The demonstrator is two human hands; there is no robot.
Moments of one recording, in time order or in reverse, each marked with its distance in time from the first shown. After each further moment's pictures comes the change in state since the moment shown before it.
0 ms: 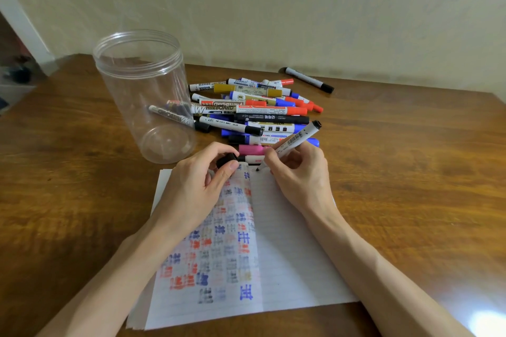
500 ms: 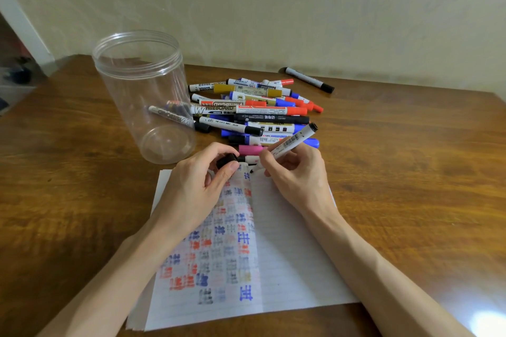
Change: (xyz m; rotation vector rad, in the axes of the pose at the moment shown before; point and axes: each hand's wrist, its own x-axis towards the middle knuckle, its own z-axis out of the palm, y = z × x) left_hand 0.000 -0.002 0.001 0.026 0.004 0.011; right_hand -0.001 -0.003 0.000 0.018 -0.066 0.008
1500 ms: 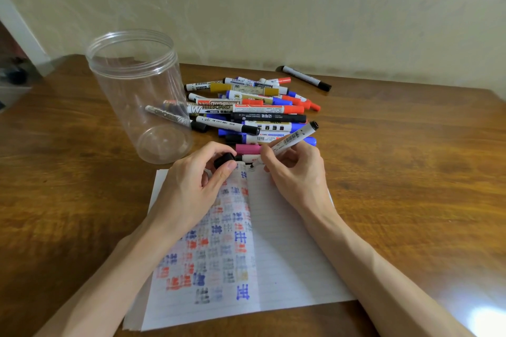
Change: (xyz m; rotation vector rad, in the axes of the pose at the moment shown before) left_hand 0.001 0.001 0.000 -0.009 0.008 0.016; right_hand 0.000 -0.001 -0.001 -0.012 0.045 0.040
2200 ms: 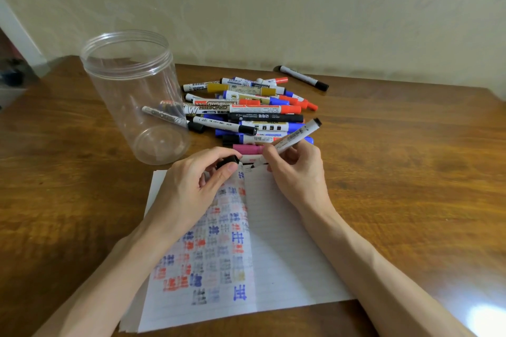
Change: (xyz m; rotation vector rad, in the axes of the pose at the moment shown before) left_hand 0.001 0.004 0.000 -0.025 -0.045 0.051; right_hand 0.002 0.001 -0.002 0.096 0.011 0.068
